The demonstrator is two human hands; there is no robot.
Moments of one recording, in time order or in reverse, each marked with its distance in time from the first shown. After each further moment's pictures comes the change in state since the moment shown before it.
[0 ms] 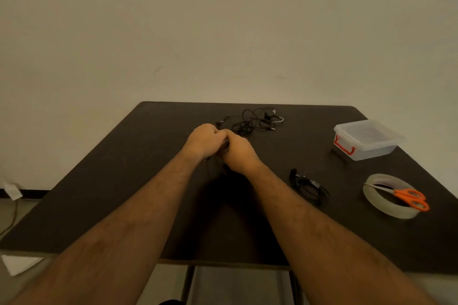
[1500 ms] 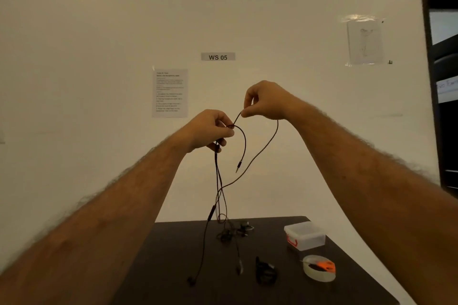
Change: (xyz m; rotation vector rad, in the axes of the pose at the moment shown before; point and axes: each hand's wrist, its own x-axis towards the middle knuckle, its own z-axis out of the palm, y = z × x) left_hand -0.289 0.256 -0.237 -0.196 0.191 0.644; right_hand -0.271 -0.293 -0.369 -0.442 0.507 -0.436
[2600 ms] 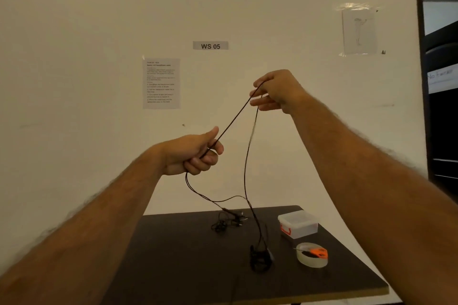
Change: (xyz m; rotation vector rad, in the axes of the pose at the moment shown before) left_hand -0.030 -0.041 0.009 -0.526 -0.459 -0.313; right_hand -0.008 0.019 0.003 0.752 0.199 0.414
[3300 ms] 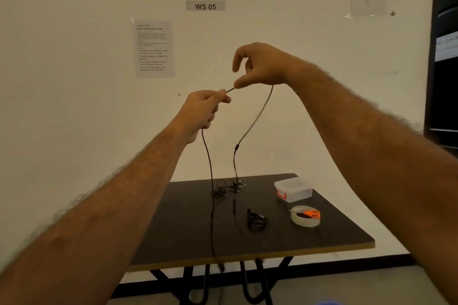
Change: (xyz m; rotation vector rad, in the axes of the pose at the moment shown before) left_hand 0.033 -0.018 0.029 0.096 0.501 0.403; right_hand -0.021 0.009 0.010 -0.799 -0.344 -0.427
